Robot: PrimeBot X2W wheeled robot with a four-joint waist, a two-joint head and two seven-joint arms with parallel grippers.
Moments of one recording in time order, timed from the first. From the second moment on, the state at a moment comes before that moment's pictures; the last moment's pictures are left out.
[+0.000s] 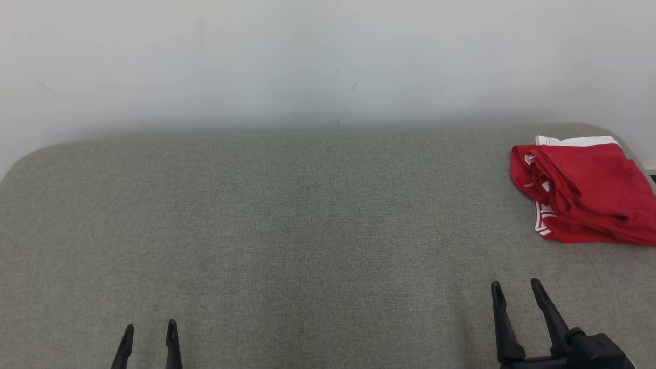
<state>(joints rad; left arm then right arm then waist) 0.11 0.05 0.06 0.14 -0.16 -0.09 -0.26 0.06 -0.08 -0.02 0.14 0.13 0.13 -0.26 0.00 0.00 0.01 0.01</state>
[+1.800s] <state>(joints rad) 0.06 0.05 0.04 0.20 -0.73 -0.11 -0.14 0.06 -0.08 -0.07 0.17 0.72 0.13 -0.11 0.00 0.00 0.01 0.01</state>
